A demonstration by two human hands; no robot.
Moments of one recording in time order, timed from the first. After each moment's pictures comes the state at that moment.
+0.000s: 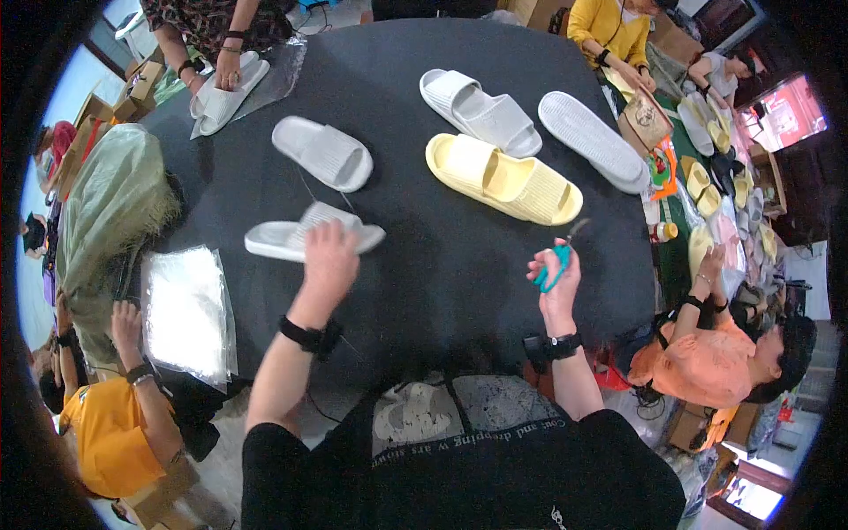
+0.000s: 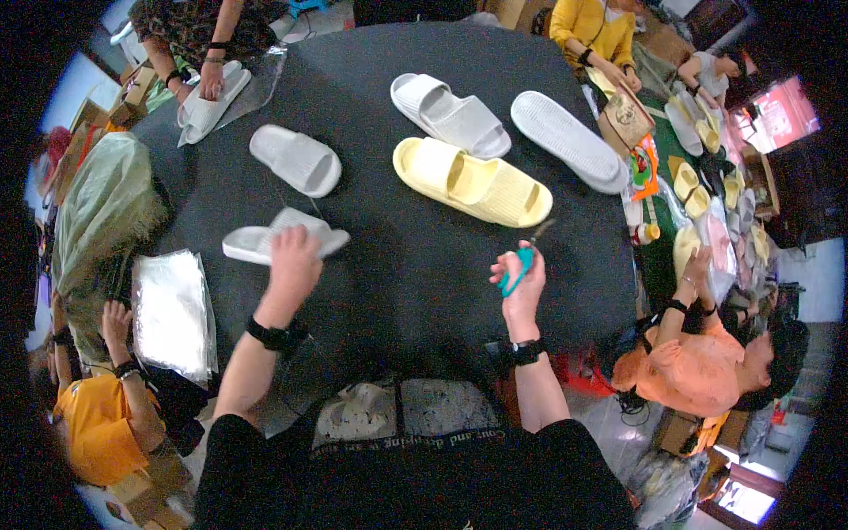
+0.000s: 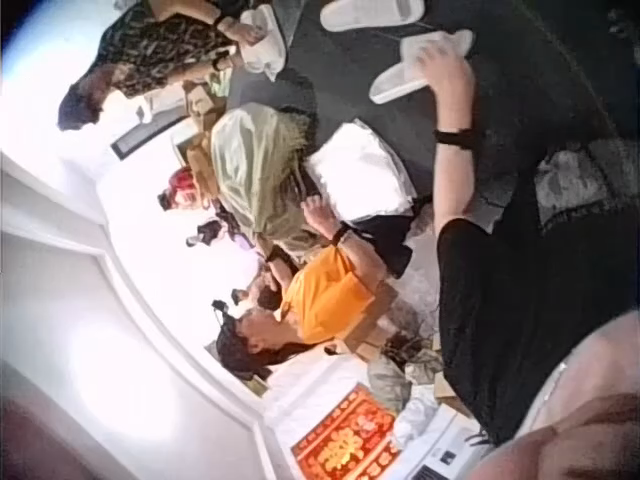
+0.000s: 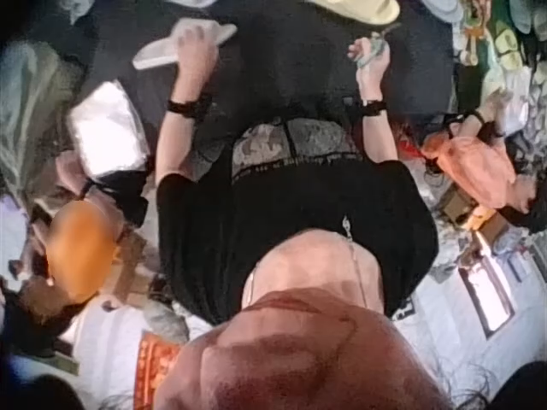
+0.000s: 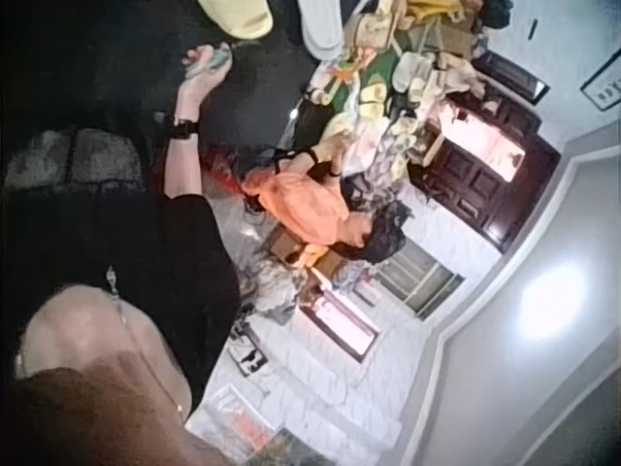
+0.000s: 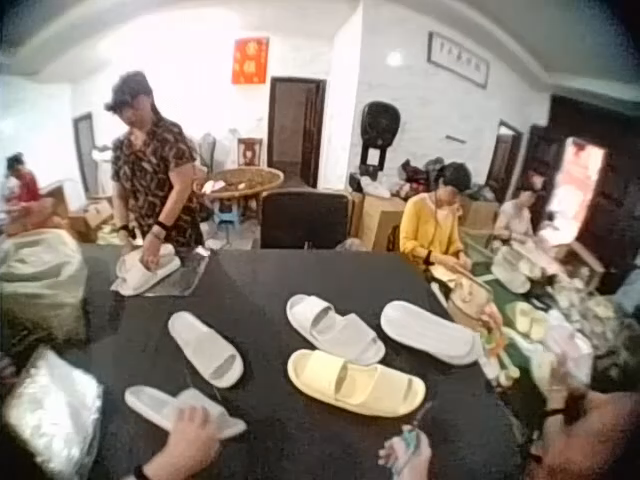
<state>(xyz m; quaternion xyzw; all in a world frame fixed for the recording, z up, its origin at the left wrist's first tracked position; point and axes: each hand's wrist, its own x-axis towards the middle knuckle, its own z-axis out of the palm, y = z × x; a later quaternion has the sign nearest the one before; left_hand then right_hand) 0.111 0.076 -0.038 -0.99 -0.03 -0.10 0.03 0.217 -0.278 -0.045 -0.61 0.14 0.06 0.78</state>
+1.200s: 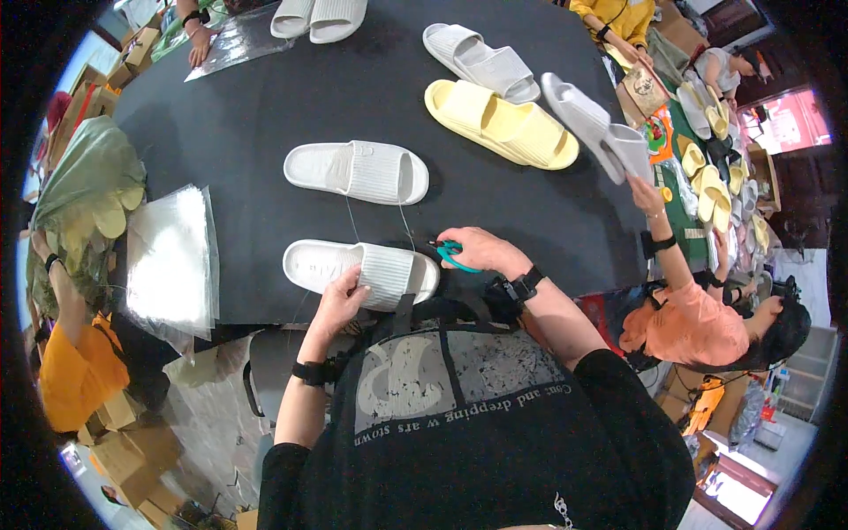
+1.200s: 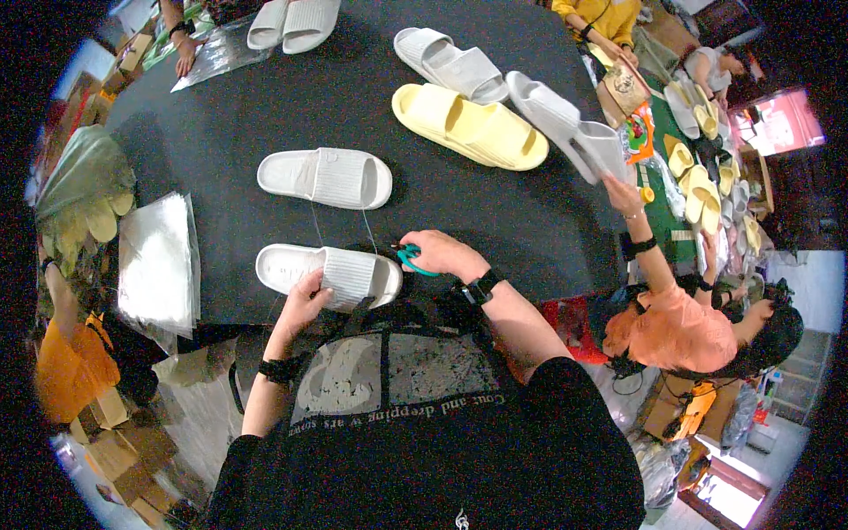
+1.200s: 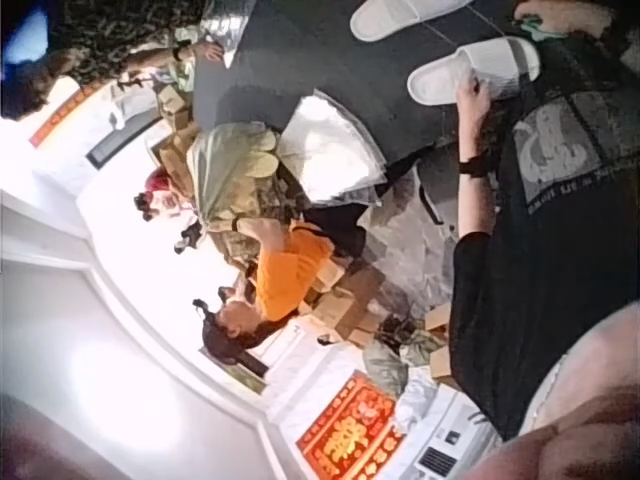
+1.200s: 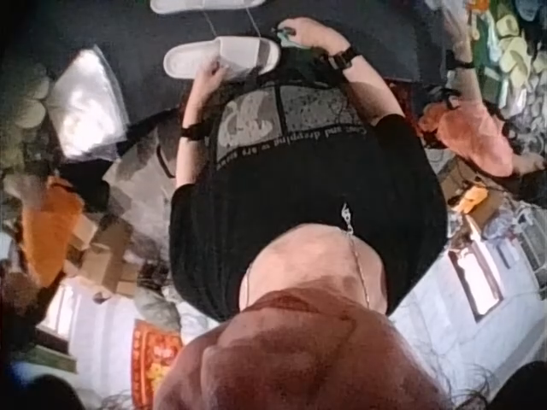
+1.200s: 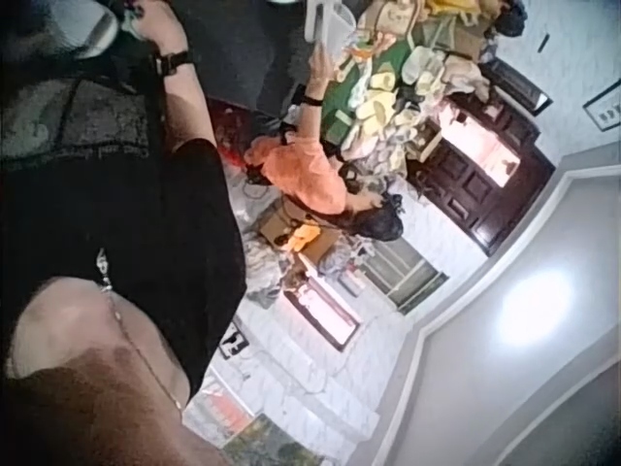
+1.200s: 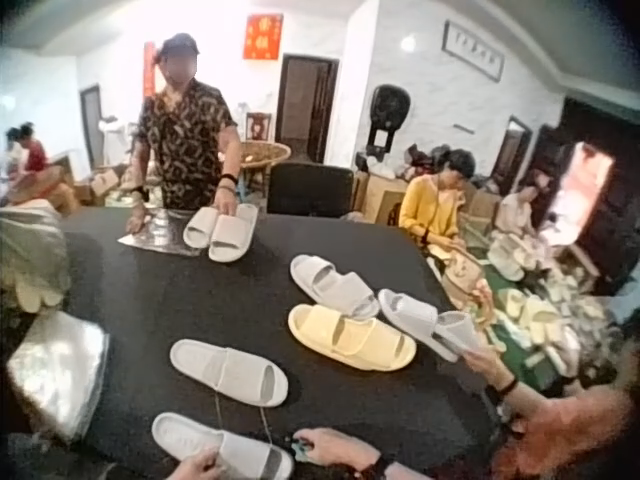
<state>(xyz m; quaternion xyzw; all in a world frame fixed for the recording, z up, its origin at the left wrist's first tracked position) -0.047 0.001 -0.092 -0.76 -0.19 0.04 -0.62 0.172 -0.219 -0.060 -0.80 -0.39 0.37 0.25</state>
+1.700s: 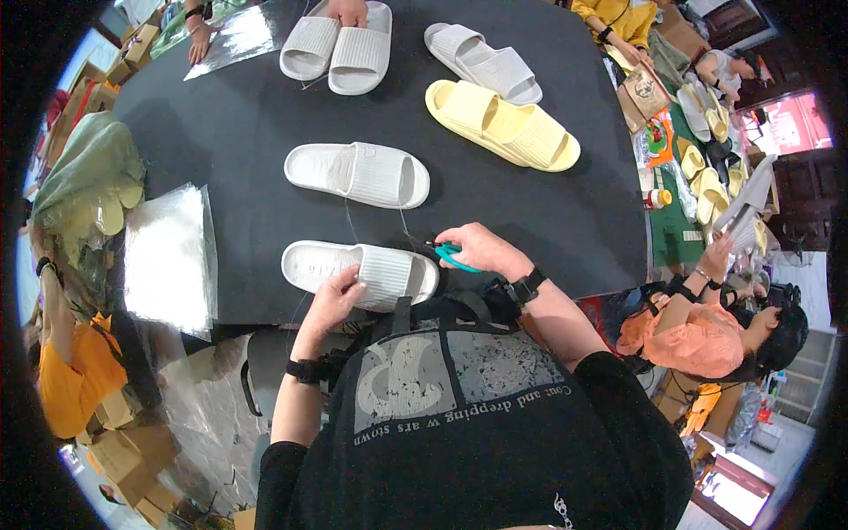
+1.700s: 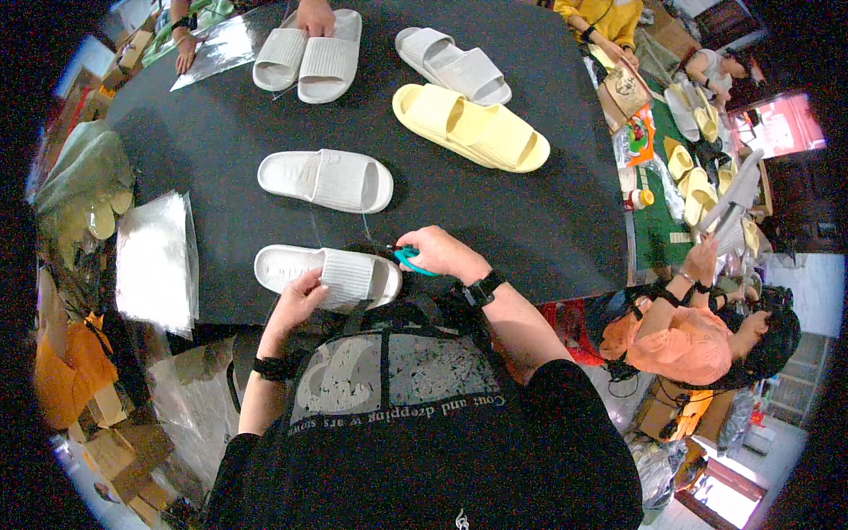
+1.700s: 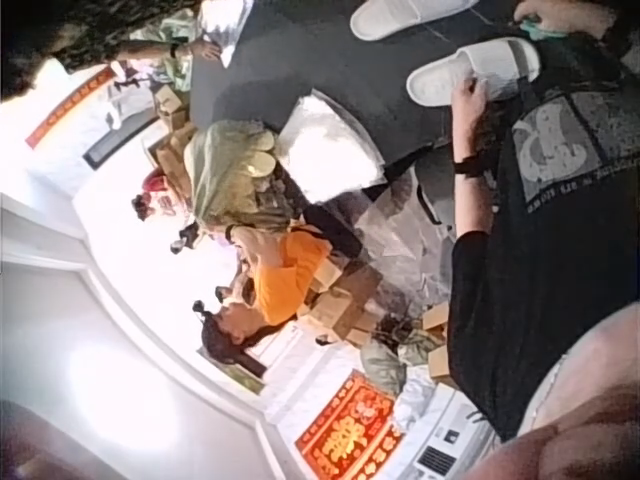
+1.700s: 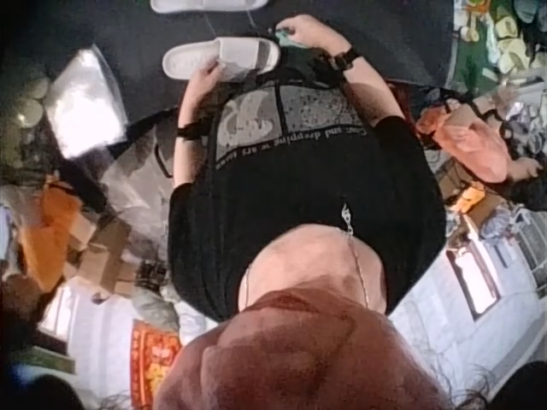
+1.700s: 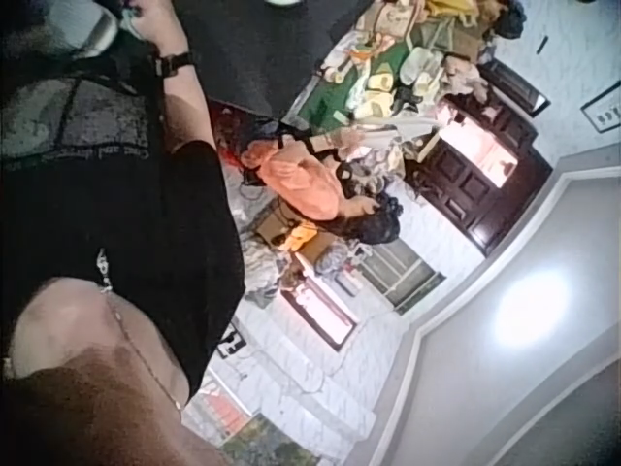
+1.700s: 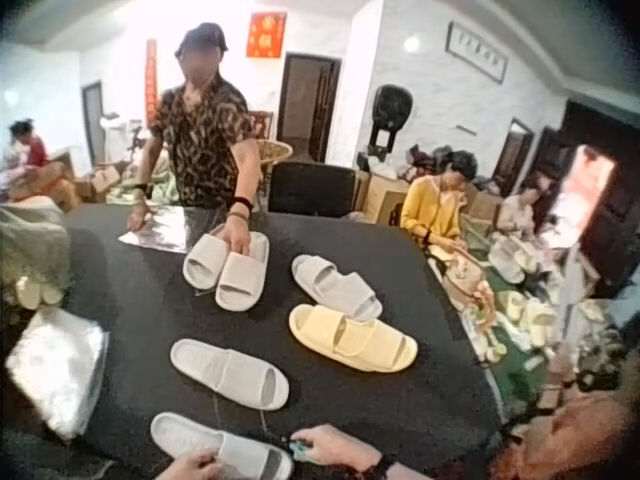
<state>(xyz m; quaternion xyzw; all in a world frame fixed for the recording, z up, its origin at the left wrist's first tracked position) -0.046 0.012 -0.087 -0.75 -0.19 0.06 -0.63 0.173 -0.215 -0.054 -0.78 -0.41 0.35 0.29</state>
